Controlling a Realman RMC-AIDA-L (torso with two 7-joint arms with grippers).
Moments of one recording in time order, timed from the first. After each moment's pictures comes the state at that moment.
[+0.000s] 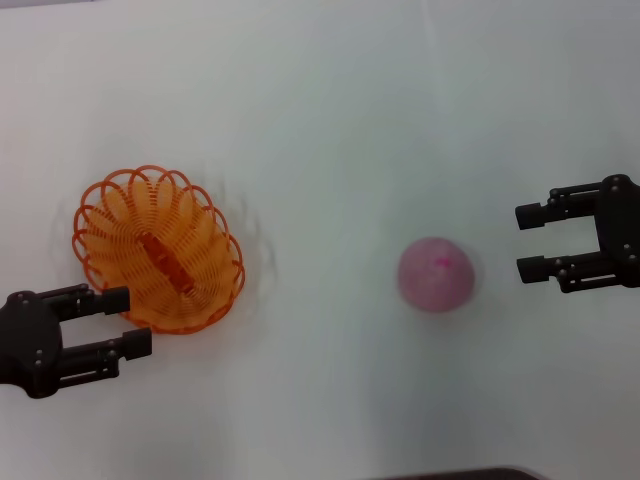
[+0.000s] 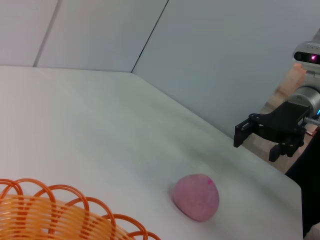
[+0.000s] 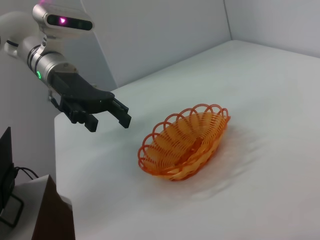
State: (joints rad) left arm -0.26 -2.14 0.50 0.91 2.20 1.94 -1.52; right arm 0.41 1.96 -0.64 -0.80 -2.18 -1.90 1.41
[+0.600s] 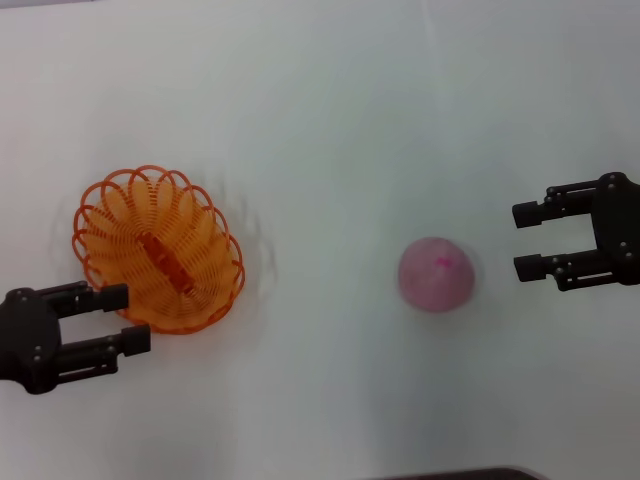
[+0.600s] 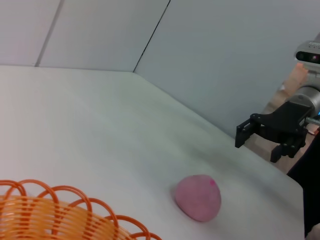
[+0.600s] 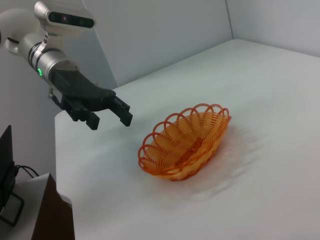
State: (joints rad) left arm -0.27 -2.14 0.51 0.92 2.20 1.94 -1.53; right arm 0.42 1.96 -0.64 -0.80 -2.18 -1.90 1.41
